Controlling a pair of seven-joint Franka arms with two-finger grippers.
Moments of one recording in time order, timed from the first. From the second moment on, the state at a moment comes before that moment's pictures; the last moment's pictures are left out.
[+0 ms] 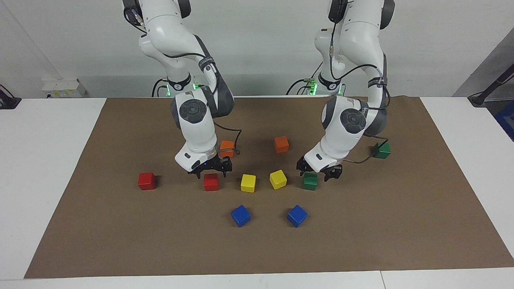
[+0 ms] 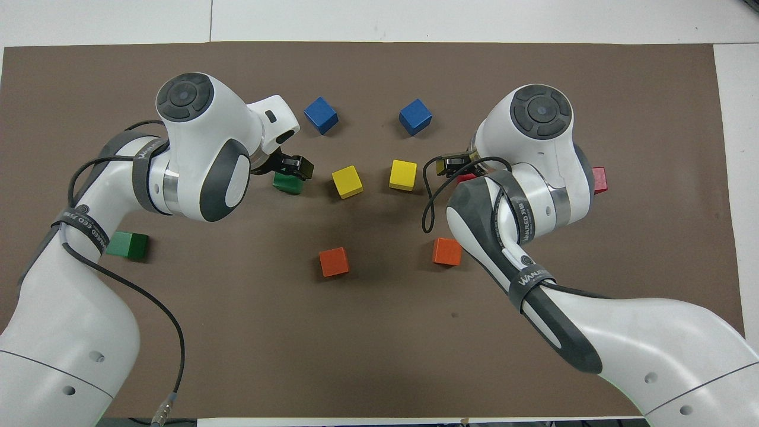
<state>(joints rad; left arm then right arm) -0.34 0.44 -0.03 -1.69 -0.11 2.13 -0.01 0.32 0.40 0.01 -1.75 -0.01 2.18 0.31</state>
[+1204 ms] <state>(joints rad) -0.38 0.46 -0.02 -1.76 -0.10 2.20 -0.03 0.32 0.39 0.02 -1.84 -0.01 2.28 0.31</state>
